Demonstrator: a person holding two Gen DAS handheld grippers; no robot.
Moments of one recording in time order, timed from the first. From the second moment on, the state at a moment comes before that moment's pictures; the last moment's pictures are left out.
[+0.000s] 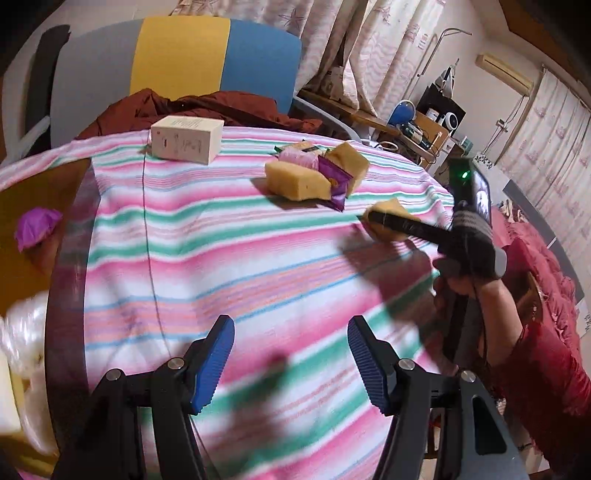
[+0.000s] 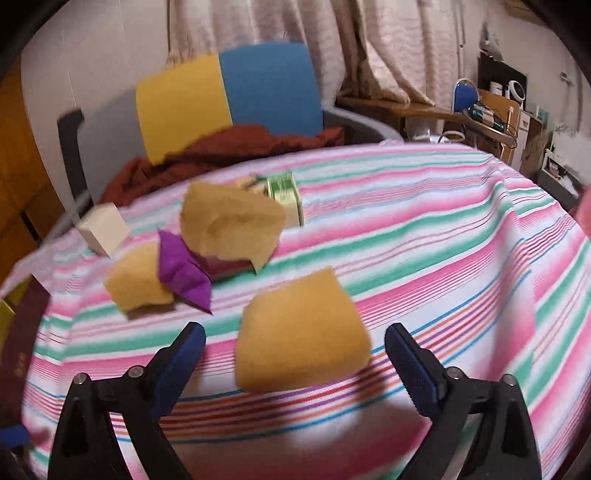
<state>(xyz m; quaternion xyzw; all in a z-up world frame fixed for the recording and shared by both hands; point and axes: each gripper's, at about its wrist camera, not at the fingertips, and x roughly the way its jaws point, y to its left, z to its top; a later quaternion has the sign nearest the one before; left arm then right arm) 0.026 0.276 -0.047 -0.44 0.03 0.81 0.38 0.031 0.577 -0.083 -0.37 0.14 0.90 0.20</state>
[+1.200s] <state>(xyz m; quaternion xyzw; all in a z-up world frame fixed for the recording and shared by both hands) -0.082 0.431 -0.080 -0.35 0.21 0.83 0.38 0.034 0.579 -0.104 -0.34 0.16 0.90 0.20</state>
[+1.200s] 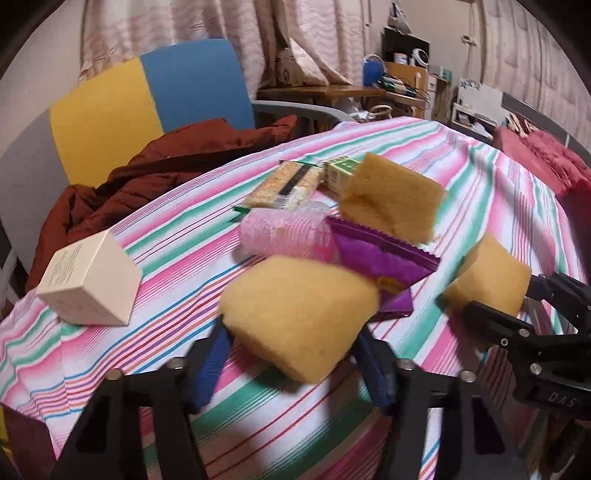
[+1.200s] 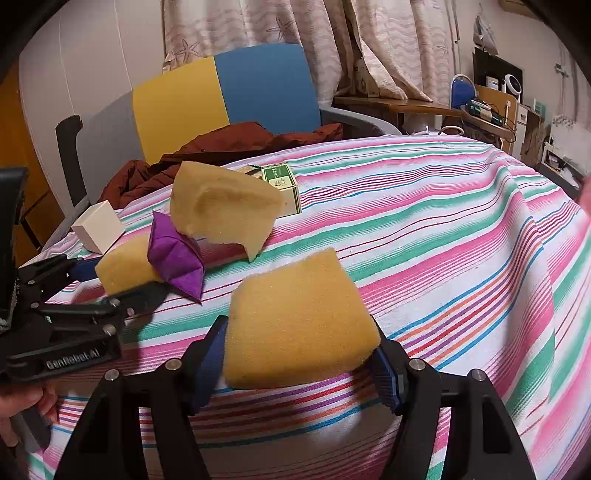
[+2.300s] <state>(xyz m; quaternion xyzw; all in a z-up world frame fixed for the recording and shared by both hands) -0.030 0.356 -0.080 -0.36 0.14 0.85 0.37 0.027 0.522 -0.041 -0.26 0.13 0.95 0.12</state>
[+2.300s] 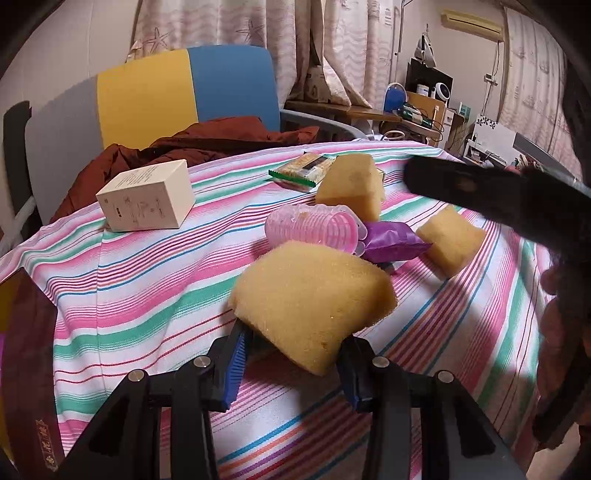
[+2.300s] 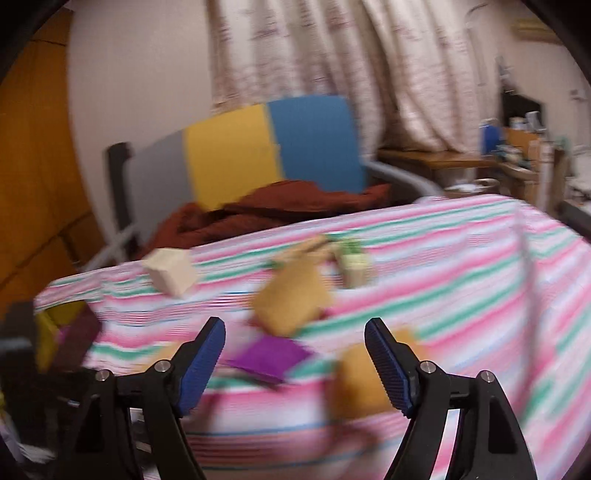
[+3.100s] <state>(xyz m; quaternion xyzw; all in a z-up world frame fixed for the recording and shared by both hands) -0.034 0.343 -0.077 -0.40 0.03 0.79 0.46 -0.026 0.539 -0.081 -0.33 0.22 0.91 0.06</state>
